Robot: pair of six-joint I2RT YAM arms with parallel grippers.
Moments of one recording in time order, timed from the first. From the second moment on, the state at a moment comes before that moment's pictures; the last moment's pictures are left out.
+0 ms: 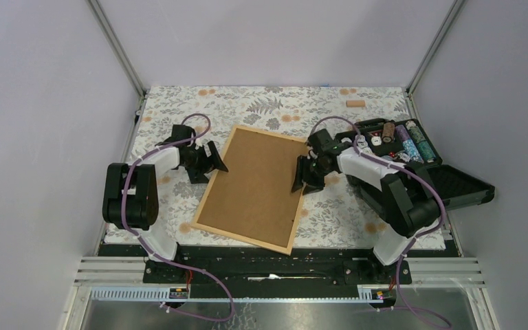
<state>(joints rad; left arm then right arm) -0.05 1.68 0.96 -0.42 0.40 -0.49 0.51 1.71 1.02 -0.54 -0.35 0.59</state>
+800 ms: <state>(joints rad) -0.07 1.72 1.00 -0.45 0.43 -0.48 0.39 1.80 1.17 -0.78 -0.33 0.57</state>
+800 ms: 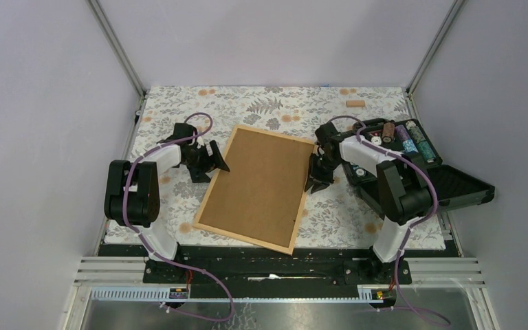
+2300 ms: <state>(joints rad) -0.06 1.70 0.96 -0.40 0.45 -0.48 0.46 1.92 1.21 -0.78 -0.22 0.74</state>
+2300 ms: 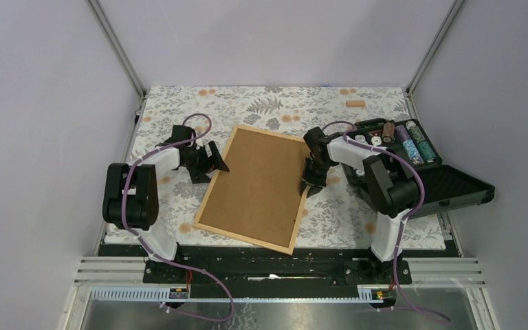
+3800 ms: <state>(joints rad) -0.06 1.68 0.94 -0.39 0.45 -0.48 0.25 2.16 1.63 -0.76 -0.25 0.48</state>
